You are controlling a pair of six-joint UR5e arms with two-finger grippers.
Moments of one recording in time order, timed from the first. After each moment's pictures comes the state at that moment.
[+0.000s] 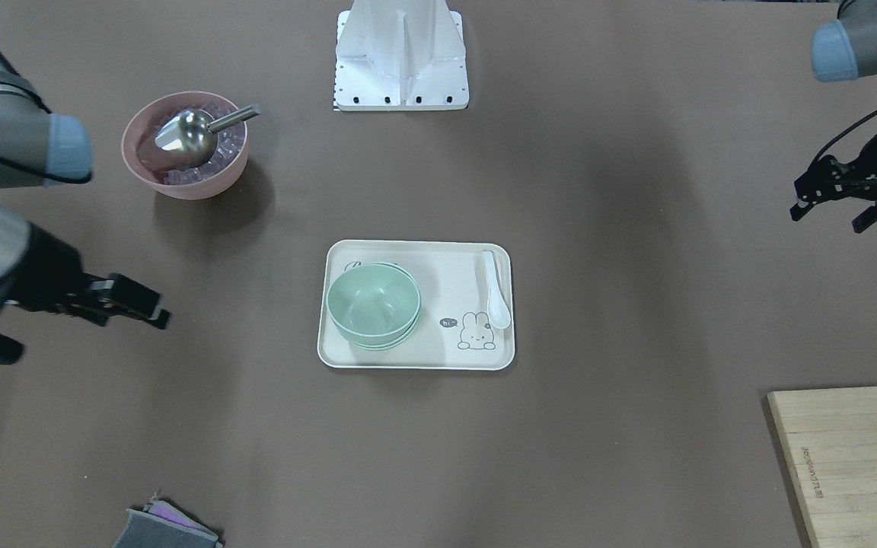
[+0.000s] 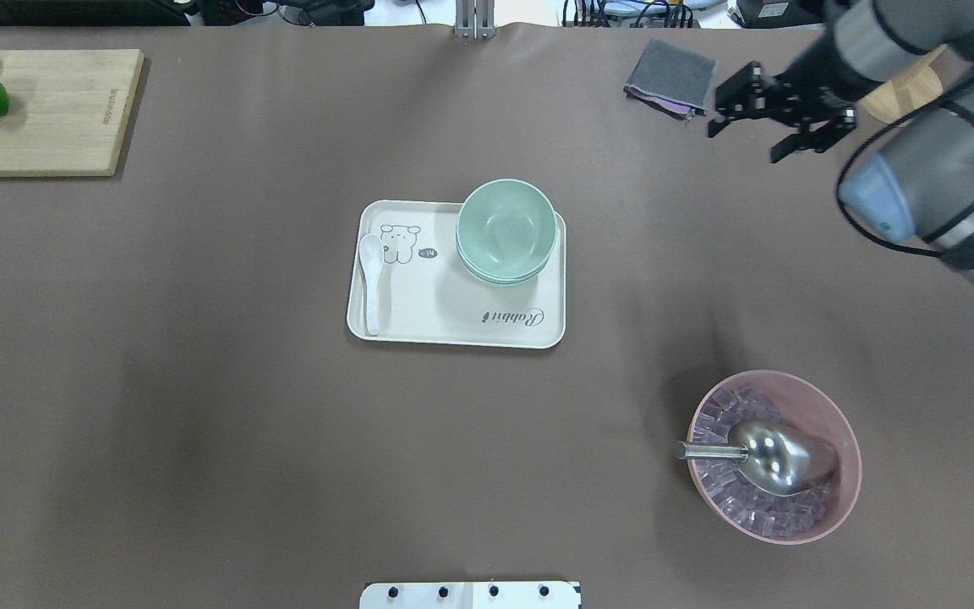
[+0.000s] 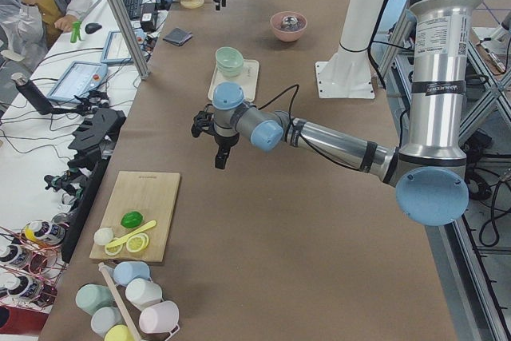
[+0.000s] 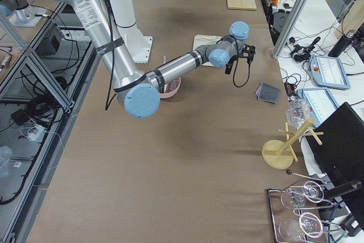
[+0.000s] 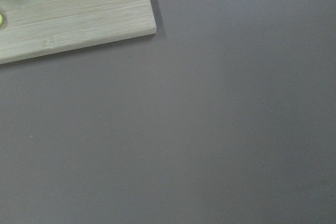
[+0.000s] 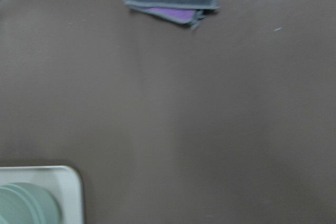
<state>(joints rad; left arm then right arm) -1.25 -1.55 -1.85 -1.81 -2.31 -0.35 1.15 -1.18 1.58 -1.22 2.43 0.96</state>
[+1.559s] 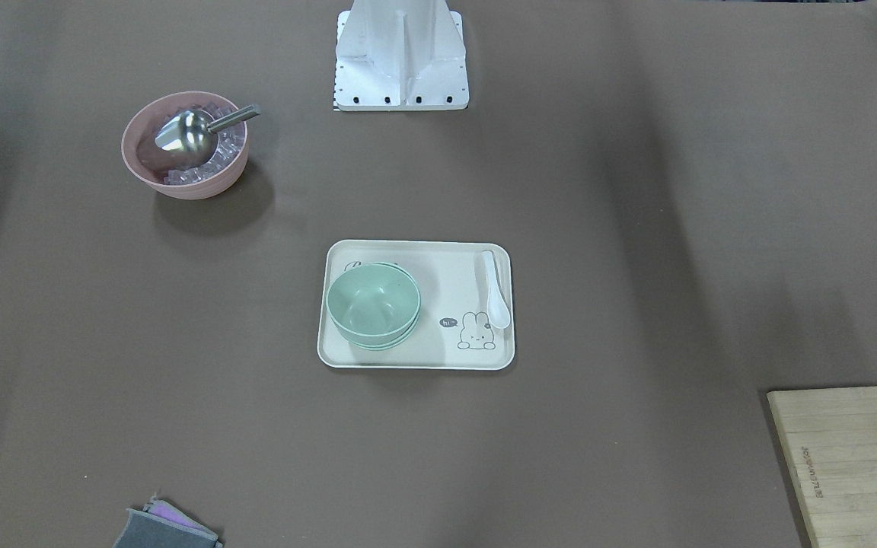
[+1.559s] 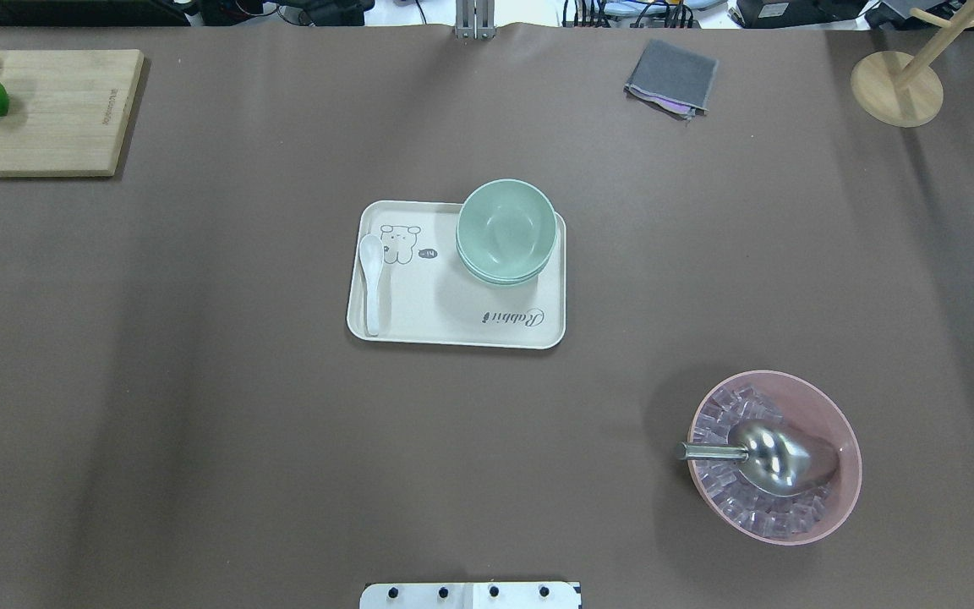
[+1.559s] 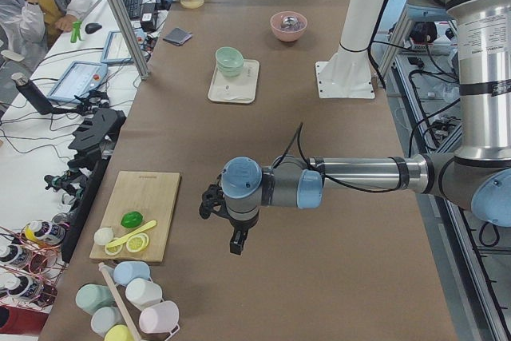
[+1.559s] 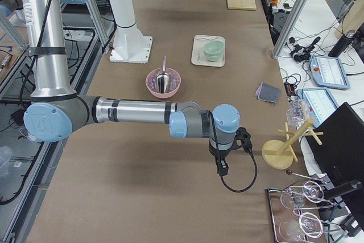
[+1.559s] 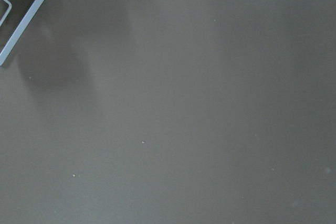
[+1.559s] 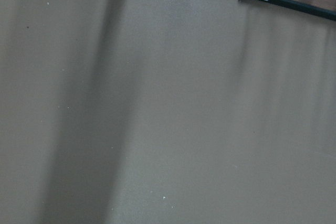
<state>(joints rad) -1.59 -1.40 -1.72 -1.62 -2.36 0.24 1.59 -1.50 1.51 -1.52 2.30 -0.21</state>
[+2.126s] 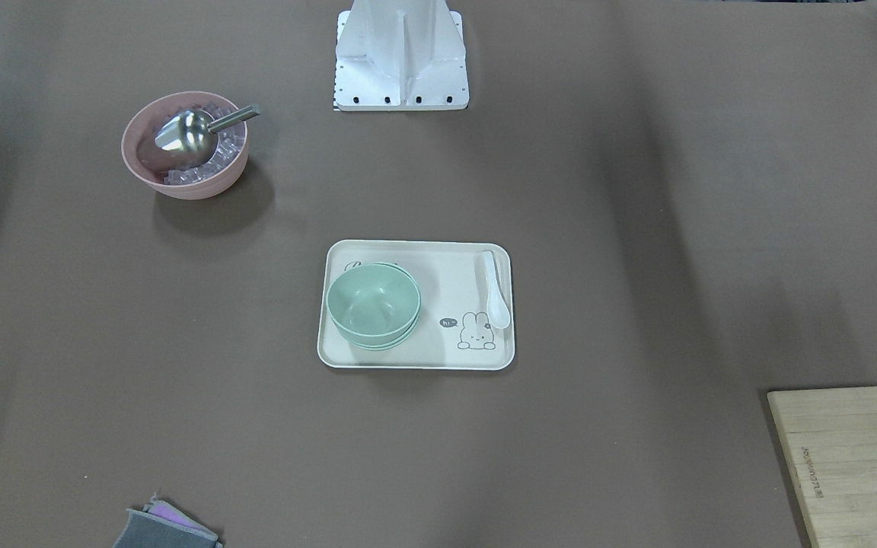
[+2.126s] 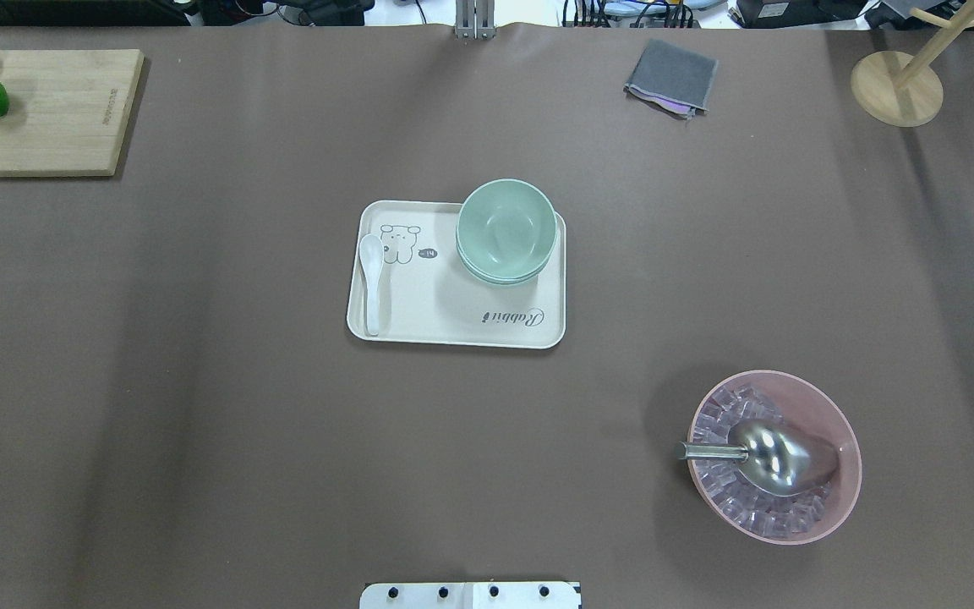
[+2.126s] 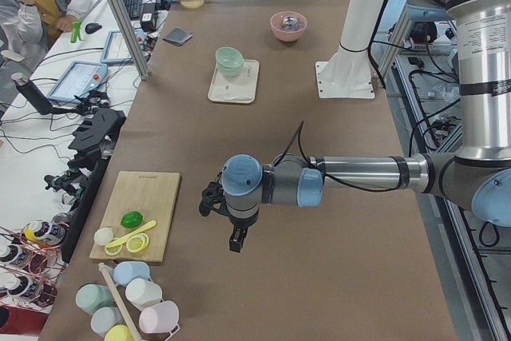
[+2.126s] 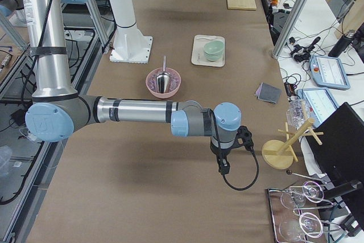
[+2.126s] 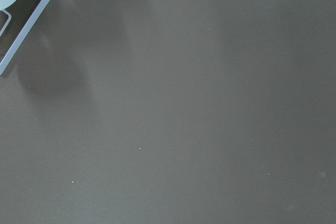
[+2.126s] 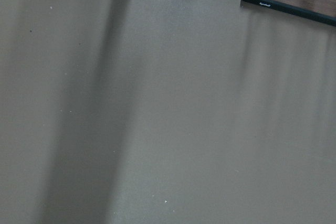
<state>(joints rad) -1.59 -1.40 -1.73 -1.62 -2.36 0.24 1.59 -1.49 1.51 -1.52 2.30 -0.20</state>
